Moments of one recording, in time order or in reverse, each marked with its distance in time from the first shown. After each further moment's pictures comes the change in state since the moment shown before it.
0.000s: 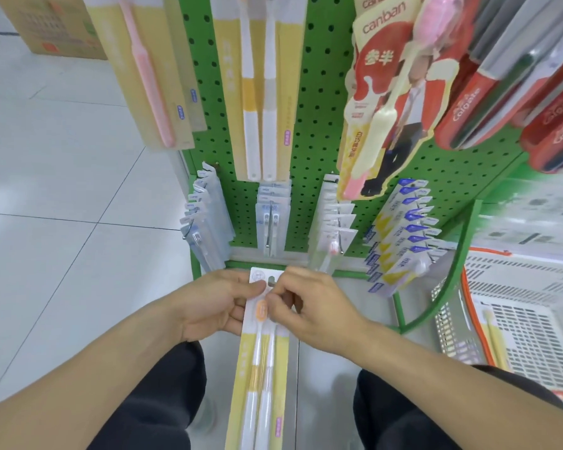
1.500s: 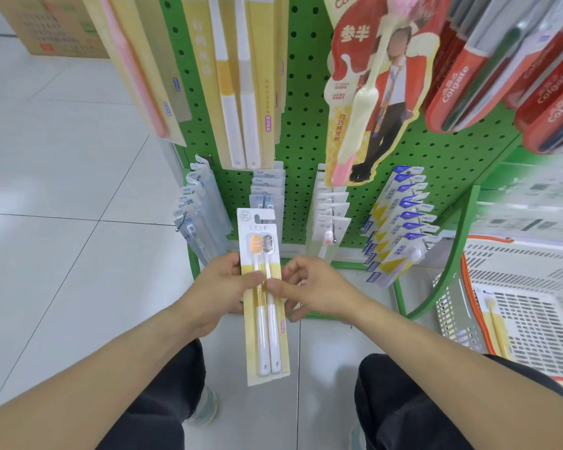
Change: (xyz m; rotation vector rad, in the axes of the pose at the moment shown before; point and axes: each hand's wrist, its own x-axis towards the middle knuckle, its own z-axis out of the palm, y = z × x) left_hand 0.009 -0.010 0.023 0.098 0.288 0.247; right_hand 0.009 0.024 -0.005 0.560 -0.209 0.709
